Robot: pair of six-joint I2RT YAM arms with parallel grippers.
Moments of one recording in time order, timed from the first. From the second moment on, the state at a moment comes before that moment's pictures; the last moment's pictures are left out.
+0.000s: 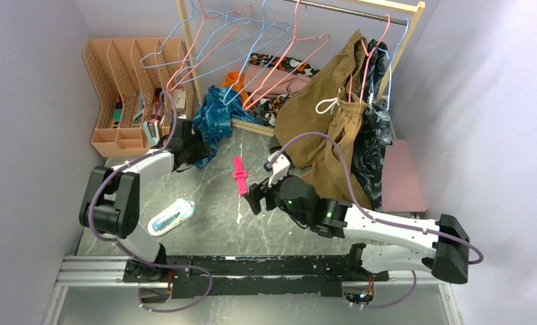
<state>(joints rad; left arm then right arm) -0.23 1.59 0.90 -0.08 0.01 -0.63 1.17 1.12 0.73 0.04 0.36 0.26</state>
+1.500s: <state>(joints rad) -0.29 0.95 1.07 -0.48 -0.09 -0.56 1.17 0.82 0.78 -0.16 0.60 0.16</state>
